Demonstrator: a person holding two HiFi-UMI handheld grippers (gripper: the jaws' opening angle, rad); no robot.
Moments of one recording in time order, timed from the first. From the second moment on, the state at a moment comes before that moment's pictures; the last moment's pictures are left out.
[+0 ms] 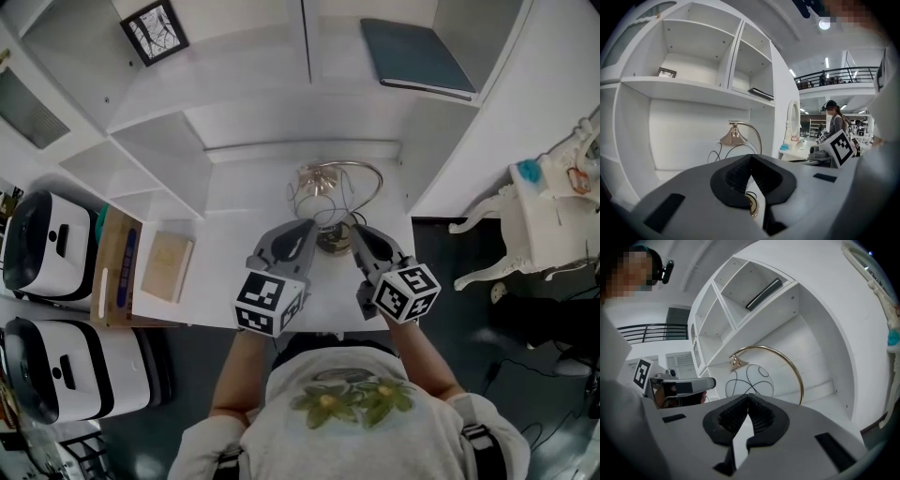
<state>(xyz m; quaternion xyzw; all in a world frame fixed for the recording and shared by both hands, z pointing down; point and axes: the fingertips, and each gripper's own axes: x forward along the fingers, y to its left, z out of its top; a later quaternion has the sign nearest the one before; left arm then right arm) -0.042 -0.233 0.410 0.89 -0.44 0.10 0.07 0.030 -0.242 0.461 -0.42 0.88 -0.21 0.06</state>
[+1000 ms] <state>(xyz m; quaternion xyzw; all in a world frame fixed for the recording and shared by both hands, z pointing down) -0.029 -0.202 0.436 0.89 -0.42 0.12 0.09 0.005 -0.203 0.440 -0.39 0.91 -0.15 0.04</state>
